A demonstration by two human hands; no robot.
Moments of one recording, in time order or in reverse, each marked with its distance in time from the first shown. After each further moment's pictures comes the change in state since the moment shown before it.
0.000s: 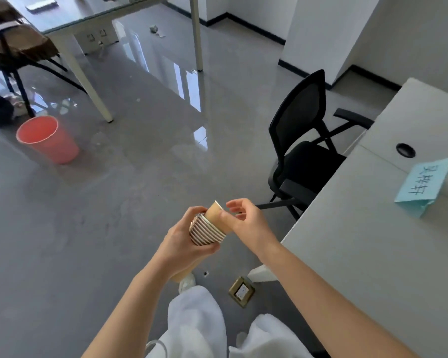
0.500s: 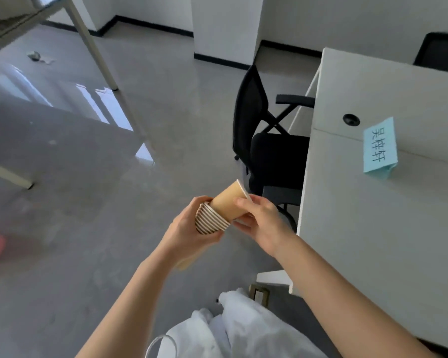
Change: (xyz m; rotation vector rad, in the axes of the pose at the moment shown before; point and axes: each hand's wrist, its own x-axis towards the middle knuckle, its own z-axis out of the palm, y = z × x) left_hand 0.199 0.054 -0.063 0.156 -0.329 0.247; right_hand 0.117 -0.044 -0.028 1.011 0.381 0.314
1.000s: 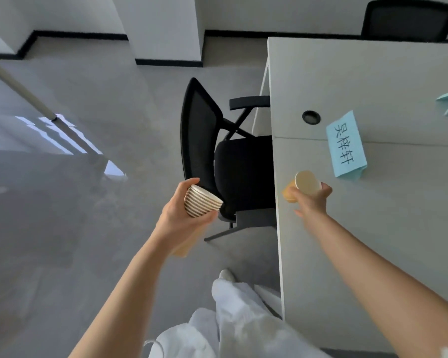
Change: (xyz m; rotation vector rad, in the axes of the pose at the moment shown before) left_hand 0.186 0.088 0.026 -0.007 -0.076 0.047; right_hand 0.128 -0.123 -0.169 -0.057 0.859 -0.161
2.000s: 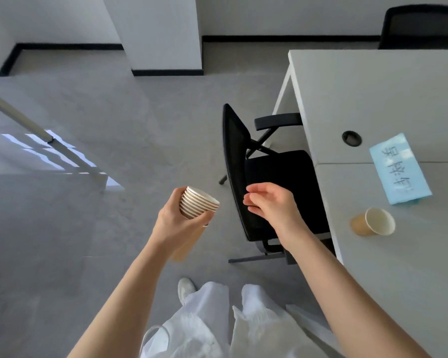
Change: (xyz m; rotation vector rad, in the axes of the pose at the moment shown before) left_hand 0.143 -0.038 -0.155 0.015 -0.016 -0.079; right_hand -0.129 -0.097 0.210 -0.059 -0.488 -0.194
